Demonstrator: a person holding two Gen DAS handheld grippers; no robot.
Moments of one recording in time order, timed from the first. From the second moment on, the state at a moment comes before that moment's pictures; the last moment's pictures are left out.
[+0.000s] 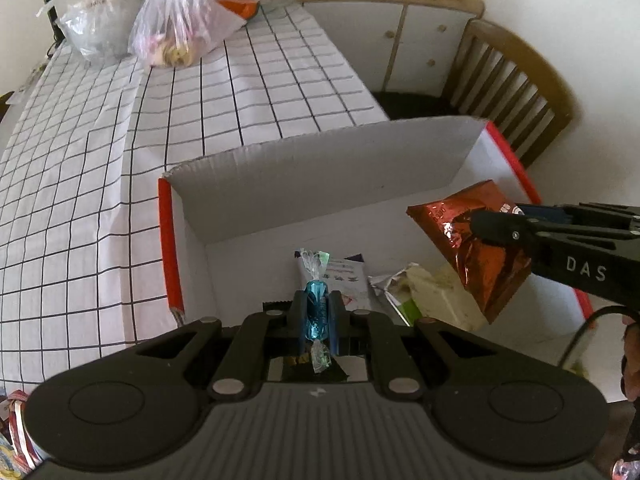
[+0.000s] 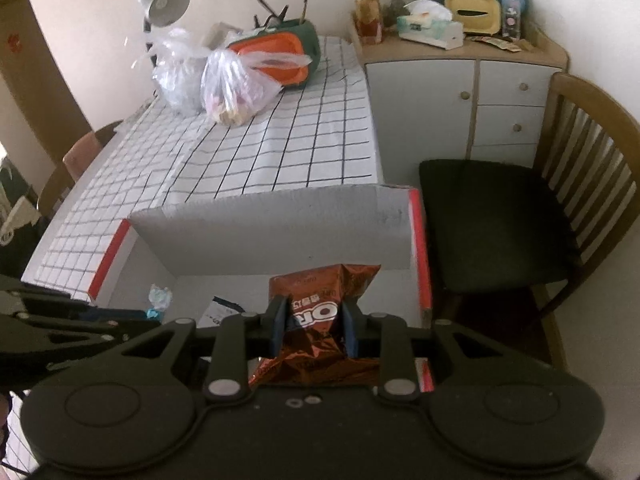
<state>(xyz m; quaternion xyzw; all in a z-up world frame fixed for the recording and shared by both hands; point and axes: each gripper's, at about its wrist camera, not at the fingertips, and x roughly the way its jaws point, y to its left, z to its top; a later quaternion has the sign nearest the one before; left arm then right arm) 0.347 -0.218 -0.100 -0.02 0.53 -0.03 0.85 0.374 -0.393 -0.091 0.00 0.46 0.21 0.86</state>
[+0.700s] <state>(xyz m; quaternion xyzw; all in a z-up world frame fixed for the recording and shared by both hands) 0.355 -0.210 -0.119 -0.04 0.56 0.00 0.83 0.374 -0.394 -0.091 -0.03 0.47 0.22 0.86</state>
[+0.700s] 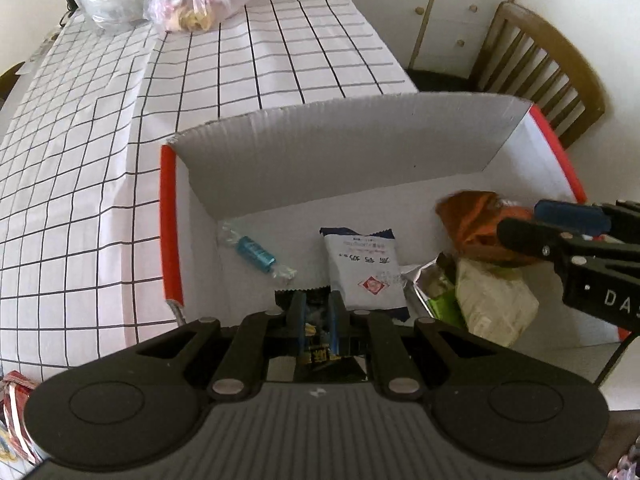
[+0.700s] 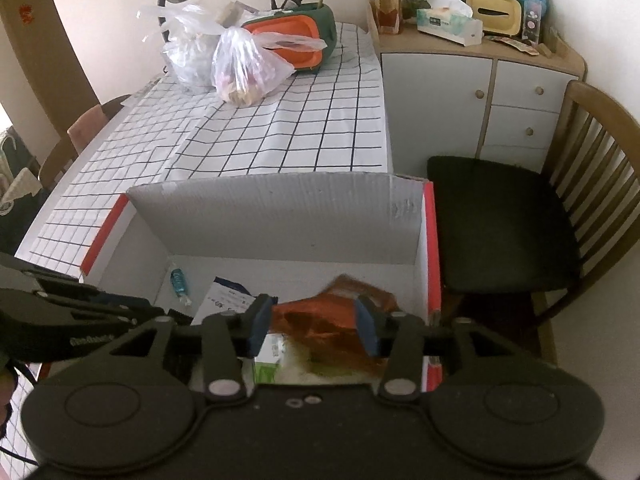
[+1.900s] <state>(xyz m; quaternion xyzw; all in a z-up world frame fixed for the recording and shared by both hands) 0.221 -0.167 -0.034 -0.09 0.42 -0.02 0.90 0.264 -0.362 -0.009 0.01 0.39 0.31 0.86</state>
